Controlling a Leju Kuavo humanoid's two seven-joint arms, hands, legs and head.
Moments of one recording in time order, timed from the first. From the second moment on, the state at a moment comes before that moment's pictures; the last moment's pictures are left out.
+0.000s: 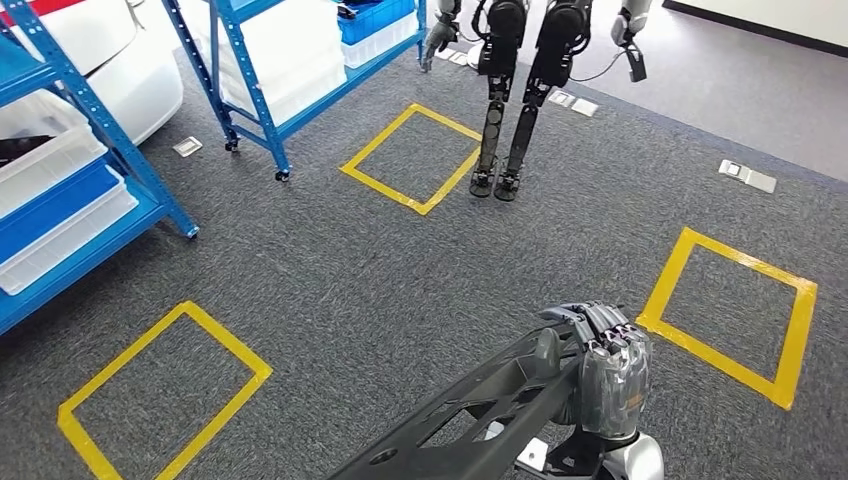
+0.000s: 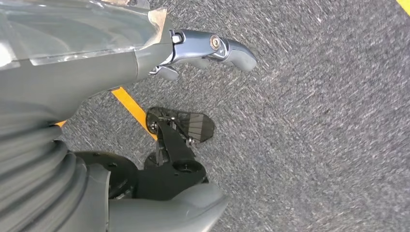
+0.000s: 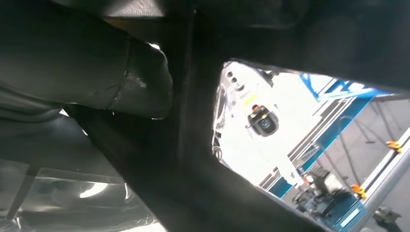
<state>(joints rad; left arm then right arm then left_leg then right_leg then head) -0.07 -0.17 0.51 -0.19 -0.19 0.10 -0.43 0.10 0.07 0.28 -1.82 1.09 -0.59 -0.34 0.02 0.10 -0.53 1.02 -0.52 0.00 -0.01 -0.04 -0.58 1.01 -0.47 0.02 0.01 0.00</state>
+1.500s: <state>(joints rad) -0.06 -0.16 0.53 -0.19 -0.19 0.06 -0.45 0.10 0.09 0.26 -1.82 1.12 -0.56 -0.34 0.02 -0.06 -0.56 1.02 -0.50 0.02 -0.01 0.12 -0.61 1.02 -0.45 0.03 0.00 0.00</state>
